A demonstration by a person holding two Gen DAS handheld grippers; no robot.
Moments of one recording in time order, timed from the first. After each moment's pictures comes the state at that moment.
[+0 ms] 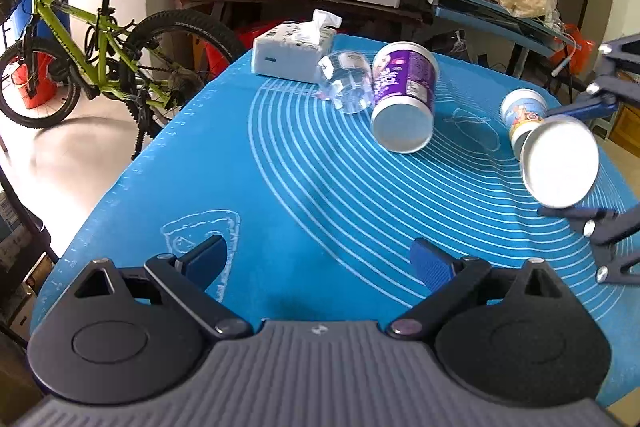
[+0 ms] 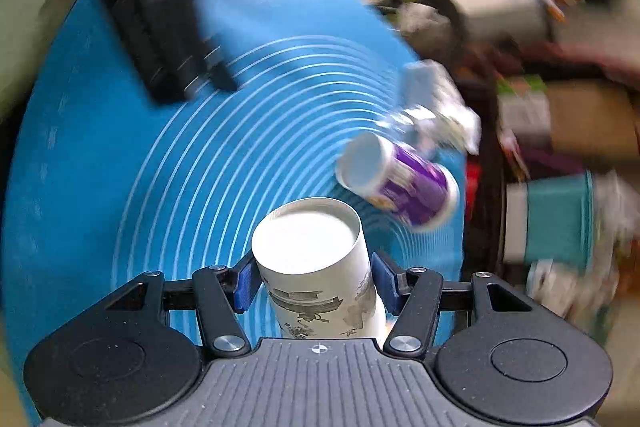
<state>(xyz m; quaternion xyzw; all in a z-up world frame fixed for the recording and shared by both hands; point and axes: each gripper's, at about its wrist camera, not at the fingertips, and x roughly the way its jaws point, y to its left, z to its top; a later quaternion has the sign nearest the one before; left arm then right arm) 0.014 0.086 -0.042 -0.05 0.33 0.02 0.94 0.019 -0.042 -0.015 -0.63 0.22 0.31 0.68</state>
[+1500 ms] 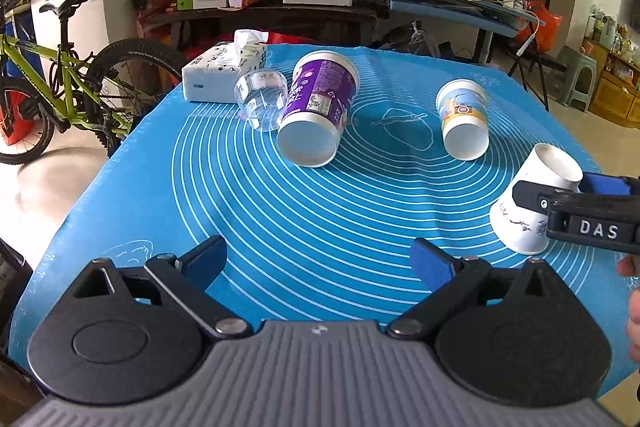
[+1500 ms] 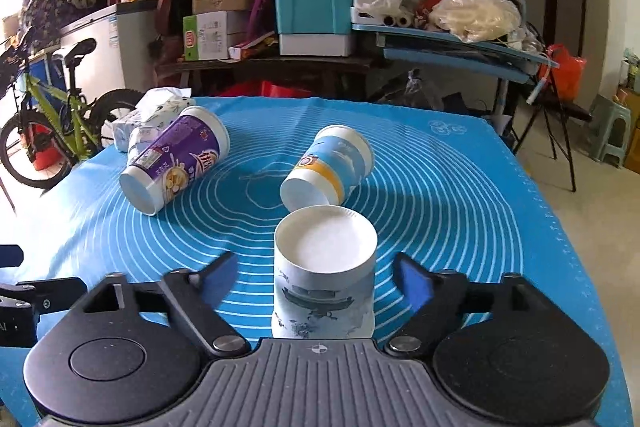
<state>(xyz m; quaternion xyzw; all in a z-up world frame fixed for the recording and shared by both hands) 0.020 0.017 -0.021 -0.01 0.33 -0.01 0.94 0.052 -0.199 -0.030 -0.01 0.28 0.09 0.96</state>
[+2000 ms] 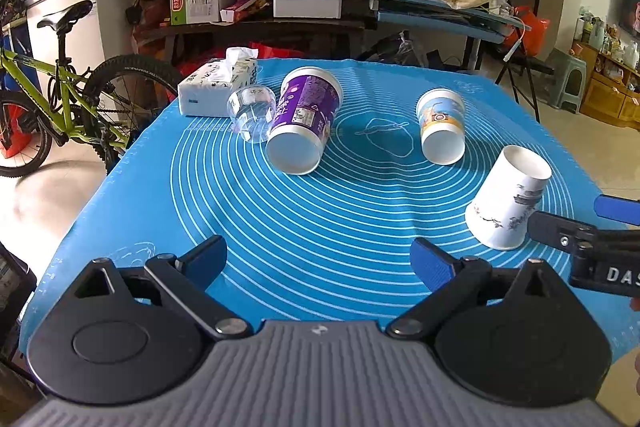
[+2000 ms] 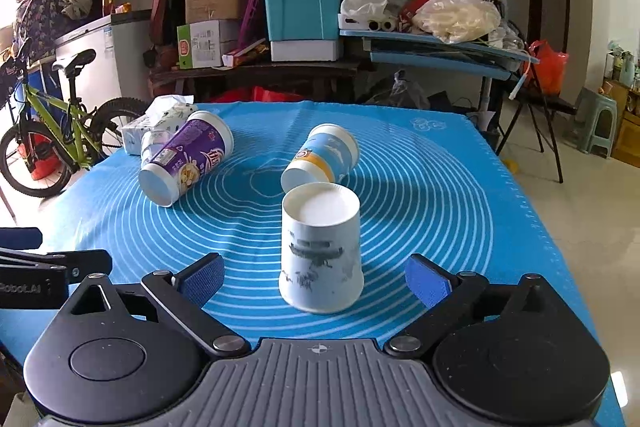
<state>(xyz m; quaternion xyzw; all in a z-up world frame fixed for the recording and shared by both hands) -0.002 0.007 -0.010 0.00 0.31 -0.02 0.95 -0.001 -0.206 -0.019 0.00 0.27 0.07 0.96</state>
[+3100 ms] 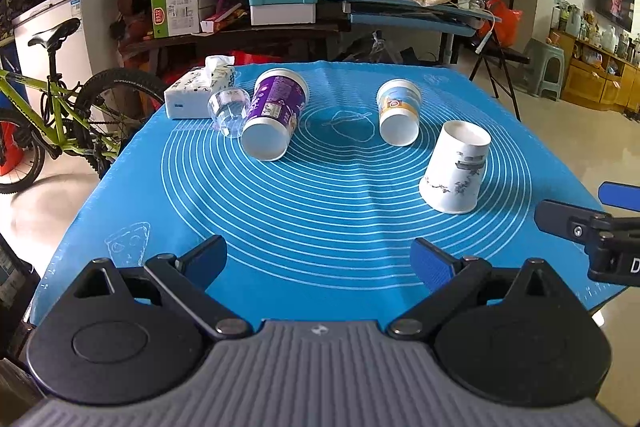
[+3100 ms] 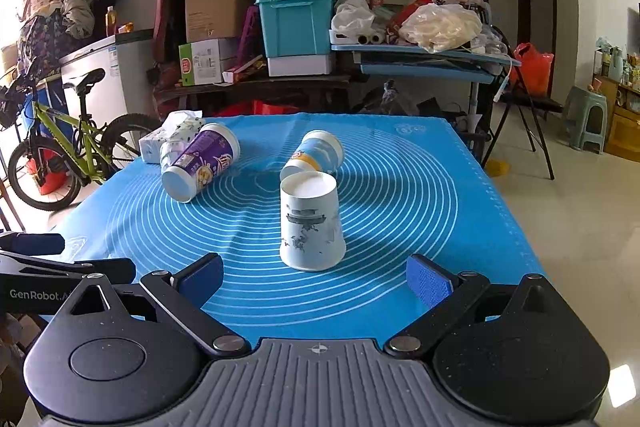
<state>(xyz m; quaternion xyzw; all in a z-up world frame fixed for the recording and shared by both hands) -0.047 -0.013 -0.004 0.02 0.30 -0.04 0.95 -0.074 -0.231 -0.001 0.02 0.26 0.07 0.96</state>
